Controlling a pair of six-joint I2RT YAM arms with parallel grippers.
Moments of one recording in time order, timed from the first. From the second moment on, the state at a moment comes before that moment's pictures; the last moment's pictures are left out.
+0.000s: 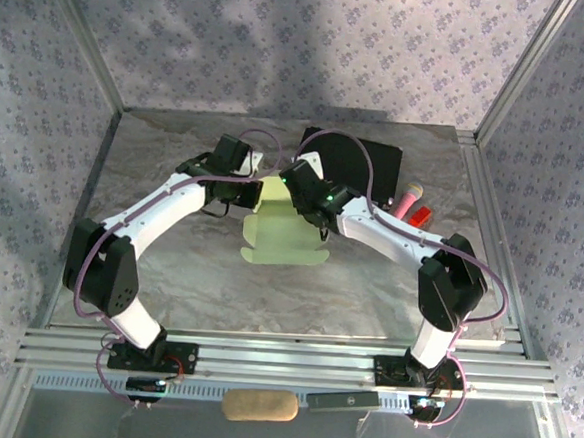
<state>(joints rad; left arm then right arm) -0.50 1.61 1.30 -0.66 0.10 -0.21 0.80 1.74 1.41 -0.54 0.57 0.29</state>
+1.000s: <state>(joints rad) -0.54 1.62 1.40 -0.72 0.06 -0.30 0.83 1.71 1.37 -0.46 0.74 0.35</state>
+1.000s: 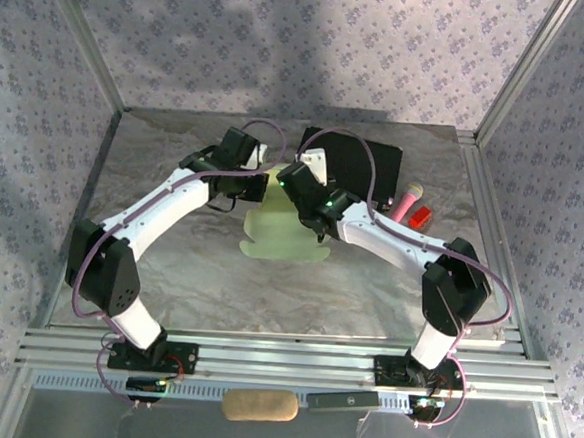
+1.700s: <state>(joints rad) -0.55 1.62 1.40 -0.73 0.06 -0.31 0.82 1.70 1.37 -0.50 0.80 0.44</state>
